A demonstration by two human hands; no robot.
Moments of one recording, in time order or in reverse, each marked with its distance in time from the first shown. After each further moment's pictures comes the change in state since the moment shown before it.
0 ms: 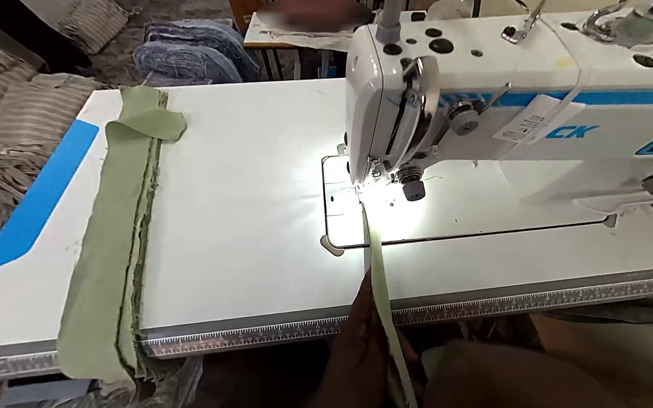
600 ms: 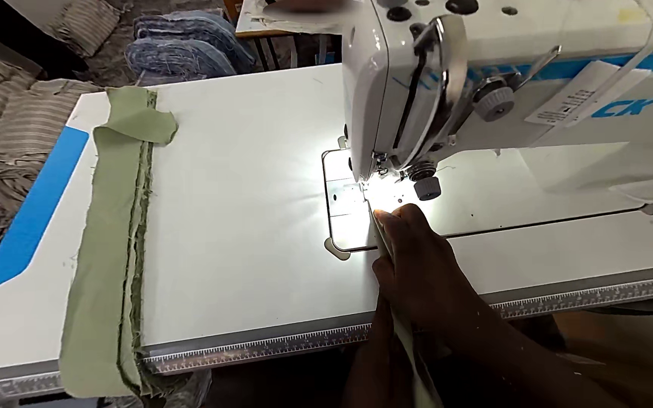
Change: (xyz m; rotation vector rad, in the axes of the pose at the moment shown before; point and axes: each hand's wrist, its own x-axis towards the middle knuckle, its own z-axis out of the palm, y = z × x) left_hand -0.008 0.002 0.014 0.401 0.046 0.003; right_hand 0.106 0.034 -0.019 -0.780 0.889 0.530
